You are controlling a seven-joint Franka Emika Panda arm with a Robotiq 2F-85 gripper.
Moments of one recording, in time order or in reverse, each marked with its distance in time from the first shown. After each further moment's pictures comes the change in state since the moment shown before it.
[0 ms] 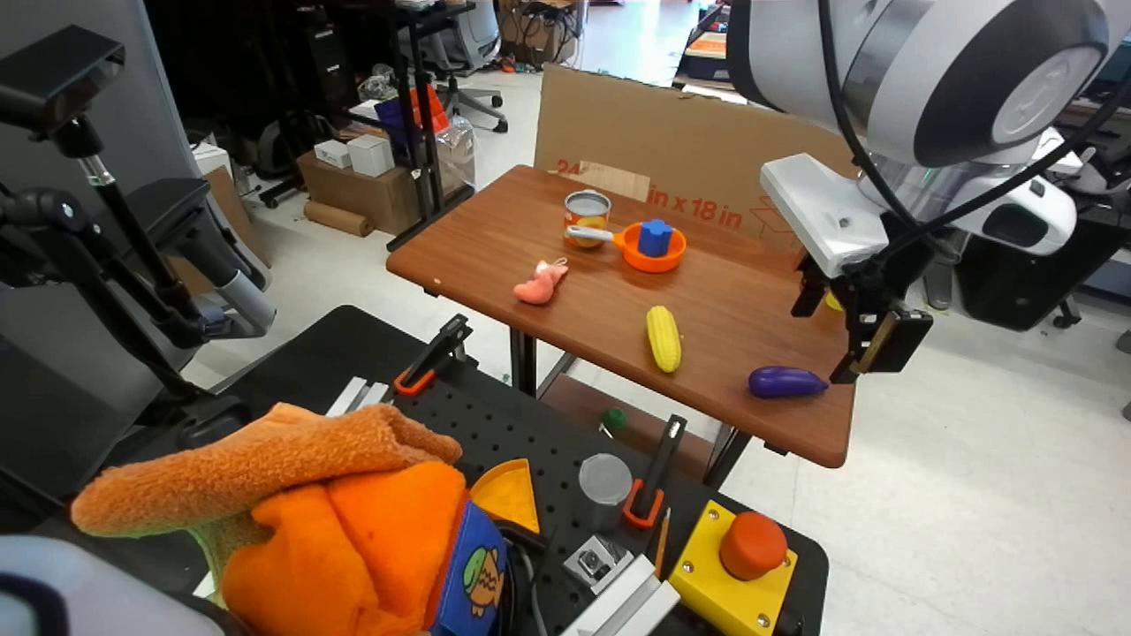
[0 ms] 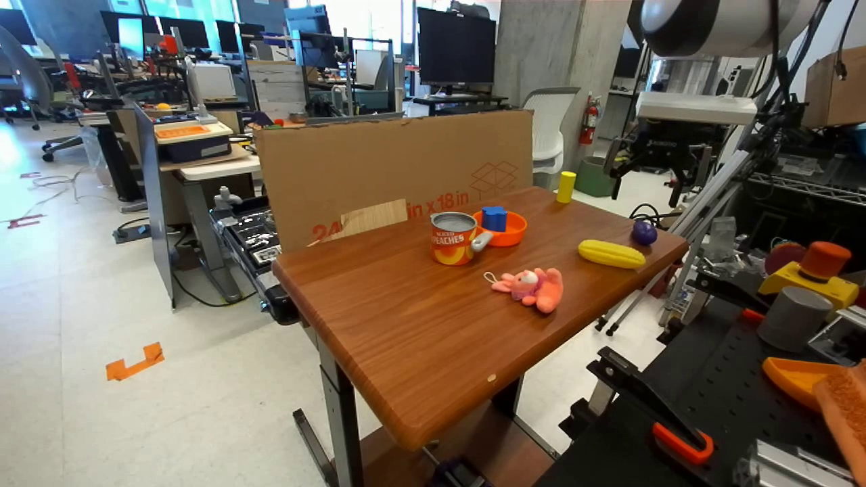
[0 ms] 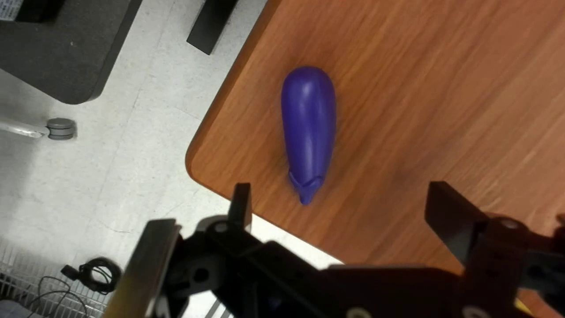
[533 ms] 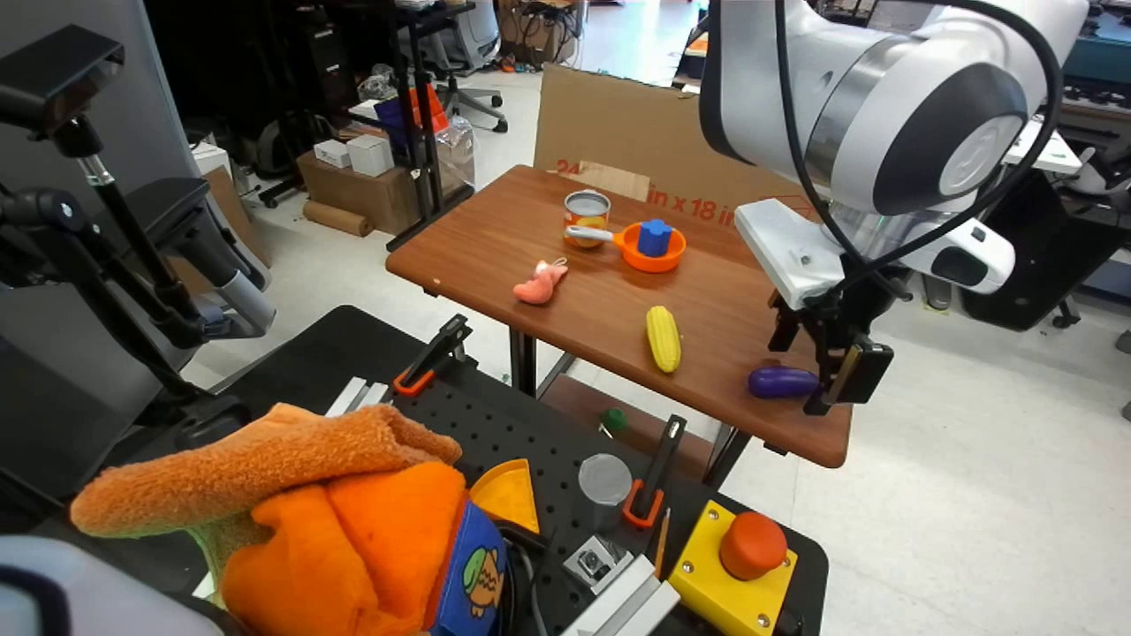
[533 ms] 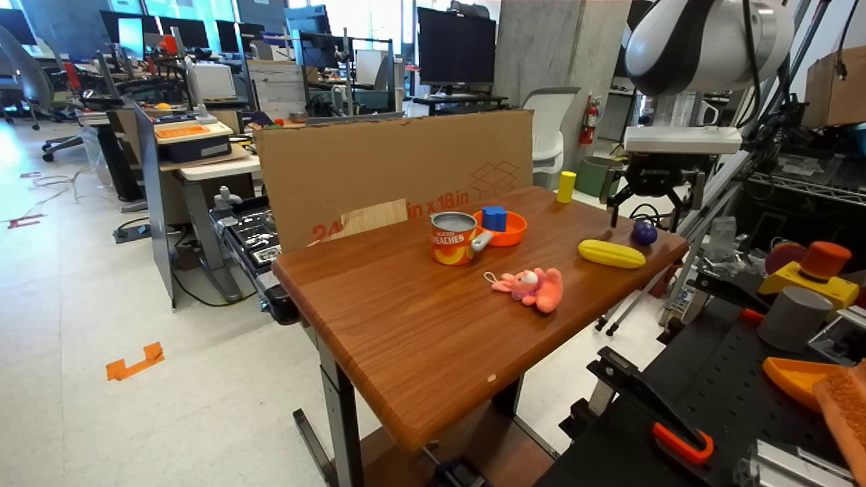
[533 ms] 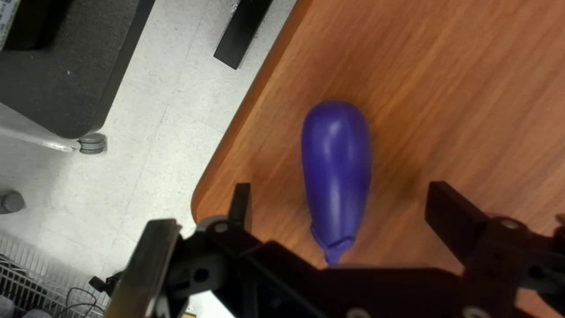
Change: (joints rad) arm 0.035 0.101 -0.016 0.027 -0.033 -0.001 0.068
